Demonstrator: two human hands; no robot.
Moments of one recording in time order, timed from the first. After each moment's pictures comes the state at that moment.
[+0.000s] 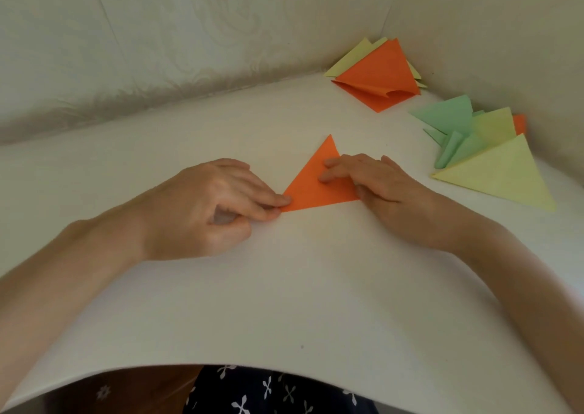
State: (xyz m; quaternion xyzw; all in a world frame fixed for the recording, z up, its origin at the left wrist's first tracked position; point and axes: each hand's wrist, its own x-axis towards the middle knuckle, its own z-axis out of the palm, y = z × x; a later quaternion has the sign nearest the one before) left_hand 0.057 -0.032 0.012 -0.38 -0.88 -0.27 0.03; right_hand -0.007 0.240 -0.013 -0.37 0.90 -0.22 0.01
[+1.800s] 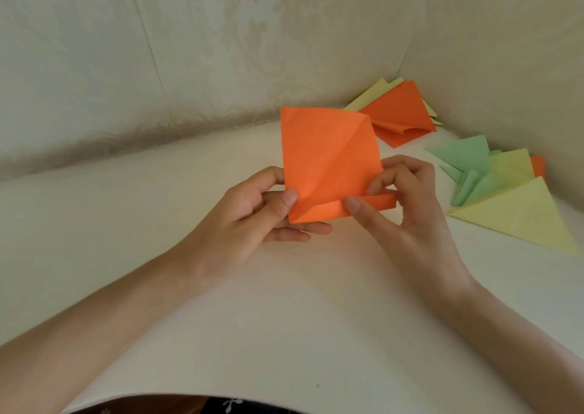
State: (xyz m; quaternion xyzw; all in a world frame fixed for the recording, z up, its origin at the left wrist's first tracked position) left_hand 0.073 0.006 0.026 -0.13 -0.65 -0.75 -0.06; right_hand 0.035 0.204 0.019 -0.19 0.83 -0.51 -0.10
